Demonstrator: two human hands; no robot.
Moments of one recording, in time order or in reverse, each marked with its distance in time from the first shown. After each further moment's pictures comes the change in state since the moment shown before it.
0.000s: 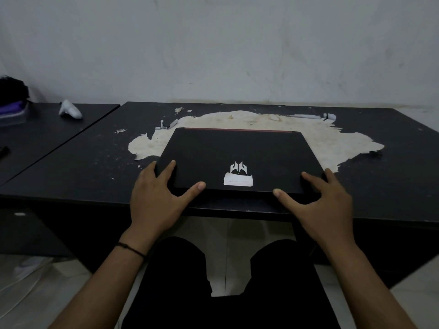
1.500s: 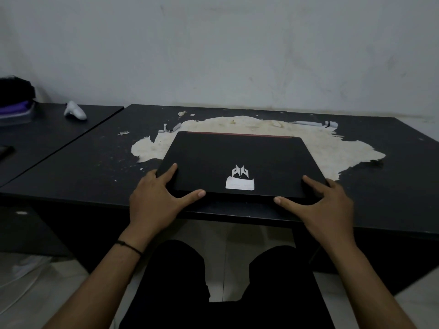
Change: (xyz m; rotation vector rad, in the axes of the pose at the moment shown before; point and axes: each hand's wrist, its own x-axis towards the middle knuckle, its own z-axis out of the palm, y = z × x) left_hand 0.007 -0.004 -0.005 0.033 -0.044 -0.031; right_hand 0.011 -0.001 -0.003 0.140 -0.022 0.048
